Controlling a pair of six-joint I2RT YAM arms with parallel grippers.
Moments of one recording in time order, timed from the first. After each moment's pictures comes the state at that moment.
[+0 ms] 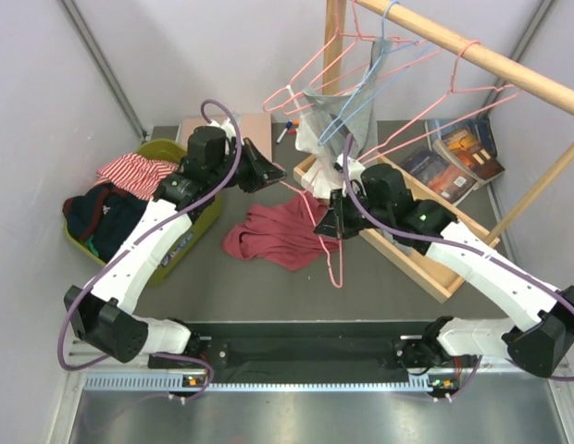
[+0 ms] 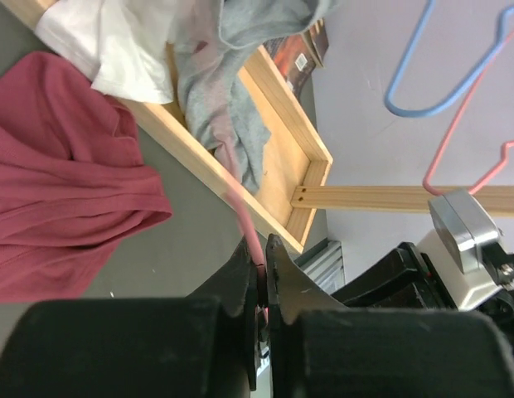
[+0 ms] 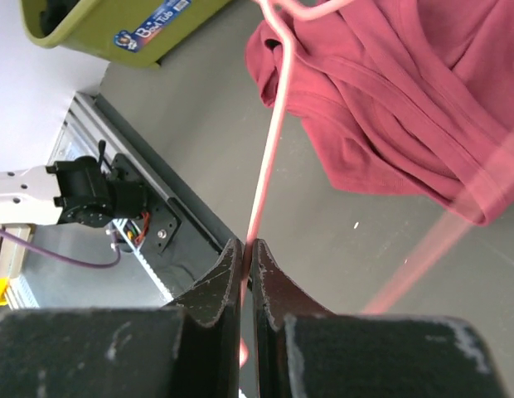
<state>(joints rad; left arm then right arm) -0.44 1.34 1.37 -0.44 0.39 -0.88 0.74 1.21 1.18 -0.54 -0.30 0.48</state>
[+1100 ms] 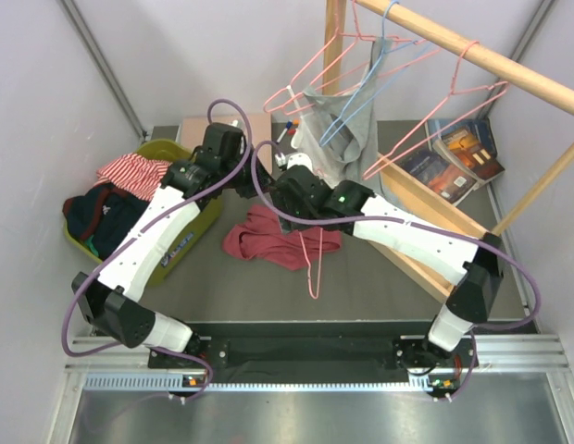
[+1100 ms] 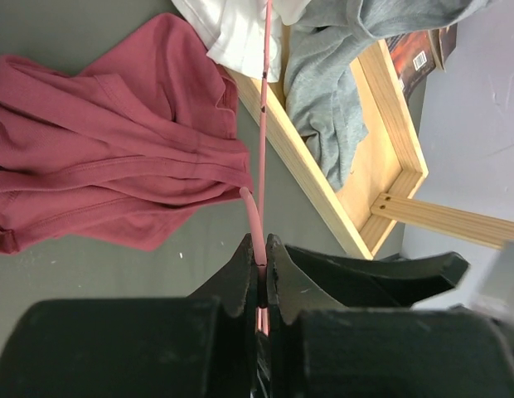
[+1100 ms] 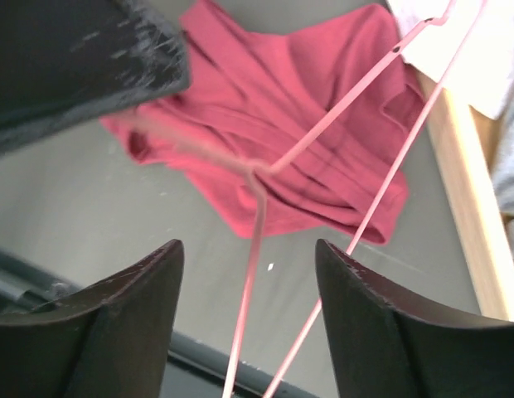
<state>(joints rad) -0.48 1.43 1.54 -0.78 0.15 -0.82 1.01 1.65 1.63 -0.82 0.34 0.48</state>
